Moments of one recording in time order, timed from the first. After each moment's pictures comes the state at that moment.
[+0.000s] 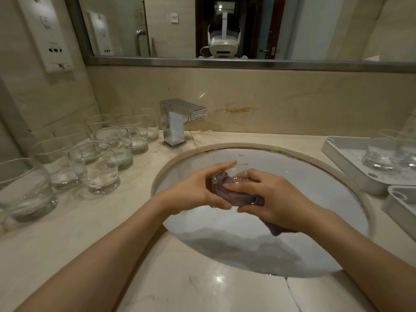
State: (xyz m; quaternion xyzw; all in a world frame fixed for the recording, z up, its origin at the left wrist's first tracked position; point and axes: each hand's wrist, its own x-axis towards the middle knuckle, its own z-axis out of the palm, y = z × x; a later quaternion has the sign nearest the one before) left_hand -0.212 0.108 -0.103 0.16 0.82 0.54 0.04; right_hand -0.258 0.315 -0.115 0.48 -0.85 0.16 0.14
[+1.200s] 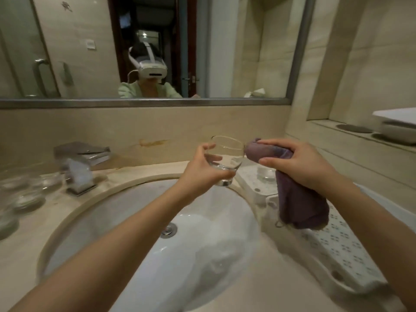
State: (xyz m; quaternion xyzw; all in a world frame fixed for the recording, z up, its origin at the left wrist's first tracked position) left_hand -0.286 0.283 -0.032 0.15 0.75 0.64 -0.03; right_hand -0.245 0.491 0.012 0.12 -0.88 0.41 0.18
